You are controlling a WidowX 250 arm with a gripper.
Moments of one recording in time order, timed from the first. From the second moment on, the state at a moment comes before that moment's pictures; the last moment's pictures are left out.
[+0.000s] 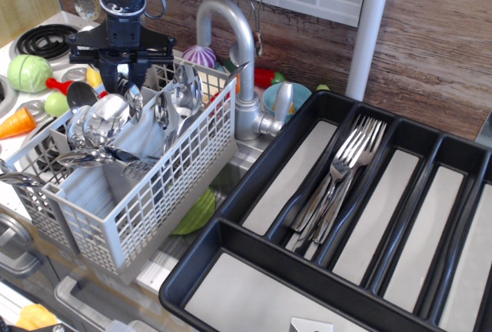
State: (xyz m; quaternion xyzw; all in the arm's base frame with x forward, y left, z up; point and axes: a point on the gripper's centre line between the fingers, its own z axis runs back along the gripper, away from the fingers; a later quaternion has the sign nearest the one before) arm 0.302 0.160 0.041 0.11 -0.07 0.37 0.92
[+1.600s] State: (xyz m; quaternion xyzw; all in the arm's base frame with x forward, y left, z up) arm 0.318 0.069 0.237 0.15 0.09 0.25 0.95
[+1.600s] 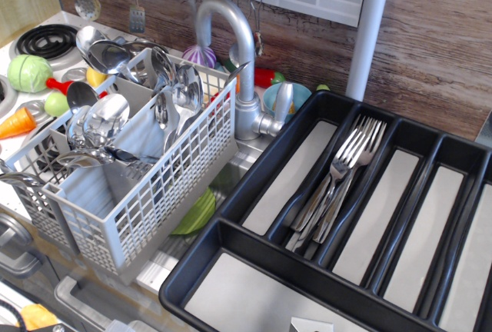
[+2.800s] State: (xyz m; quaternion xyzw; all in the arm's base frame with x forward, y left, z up) arm 0.276 -0.042 0.122 0.00 0.03 0.47 0.88
